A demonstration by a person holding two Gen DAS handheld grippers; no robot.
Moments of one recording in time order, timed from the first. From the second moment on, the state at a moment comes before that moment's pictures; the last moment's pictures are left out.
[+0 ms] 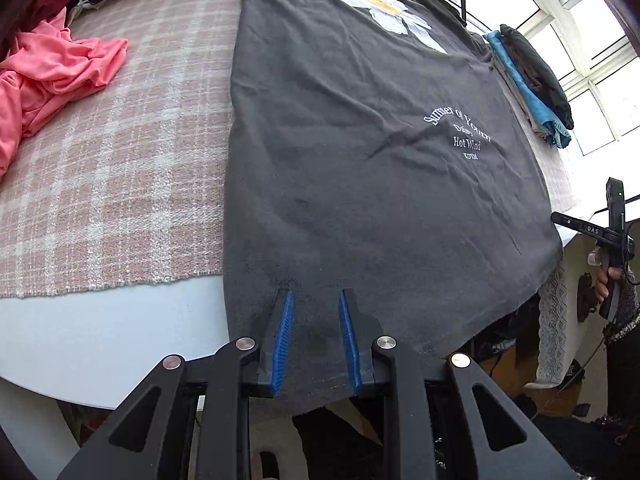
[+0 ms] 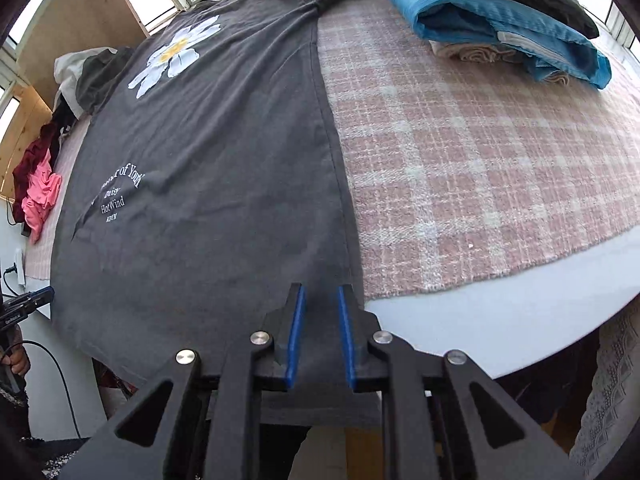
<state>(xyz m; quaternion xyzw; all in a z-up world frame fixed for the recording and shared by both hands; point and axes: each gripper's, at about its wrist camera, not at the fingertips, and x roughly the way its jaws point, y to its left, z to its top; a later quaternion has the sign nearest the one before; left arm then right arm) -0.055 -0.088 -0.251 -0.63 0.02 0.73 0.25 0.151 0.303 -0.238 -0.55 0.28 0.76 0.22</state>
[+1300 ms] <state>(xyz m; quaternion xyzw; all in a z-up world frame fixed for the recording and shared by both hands) -0.414 -0.128 -0.218 -0.55 -0.10 0.81 0.18 -0.428 0.256 -0.082 -0.51 -0.03 0.86 -0.10</state>
